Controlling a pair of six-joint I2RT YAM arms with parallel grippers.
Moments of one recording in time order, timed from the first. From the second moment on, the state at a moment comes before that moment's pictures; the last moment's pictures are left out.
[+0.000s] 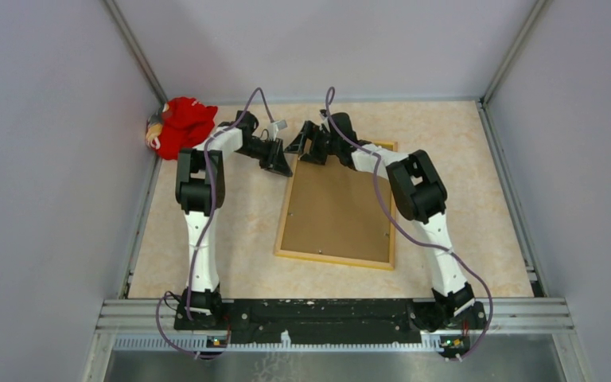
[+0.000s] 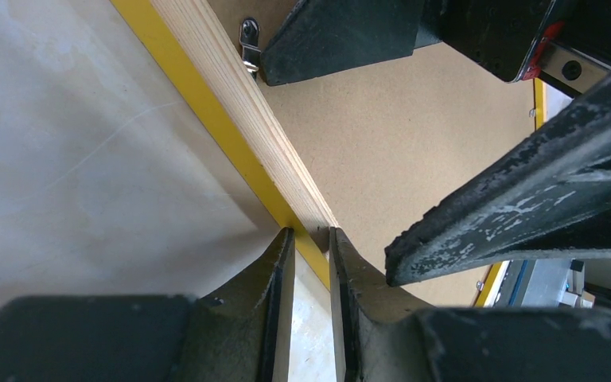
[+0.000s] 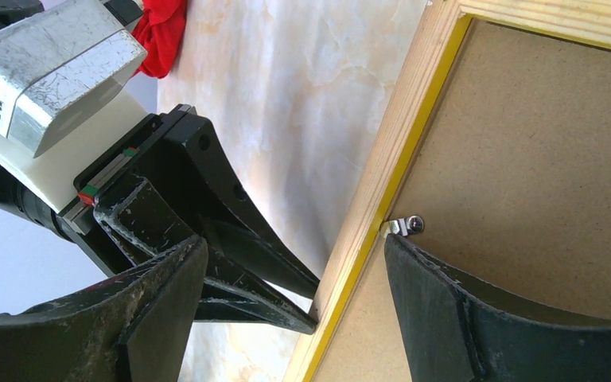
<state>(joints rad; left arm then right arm) -0.13 2.36 1.83 -0.76 0.95 0.24 0.53 2.38 1.74 0.16 -0.48 0.85</state>
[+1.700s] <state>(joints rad) -0.21 2.04 1.40 -0.78 0.71 0.49 -0.05 1.73 0.89 0.14 -0.30 0.79</state>
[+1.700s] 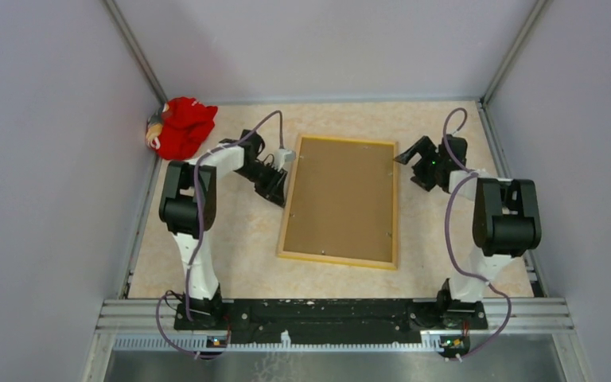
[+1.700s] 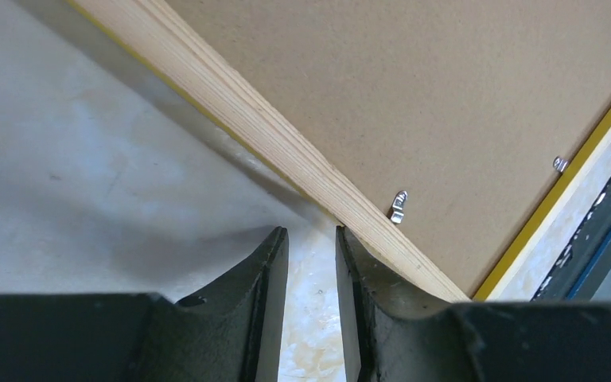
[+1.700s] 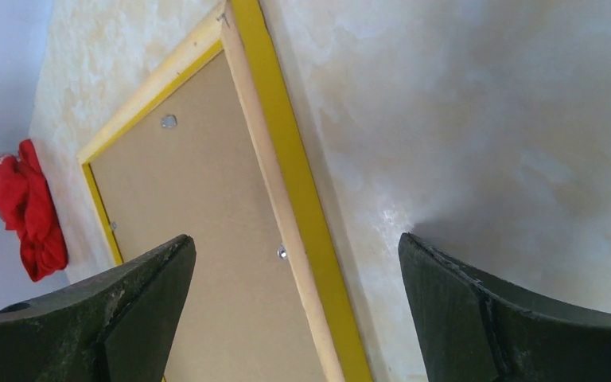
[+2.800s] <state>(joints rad) -0.46 2.01 1.45 -1.14 0.88 0.75 0.32 2.12 1.63 -0.19 -0.42 0.66</state>
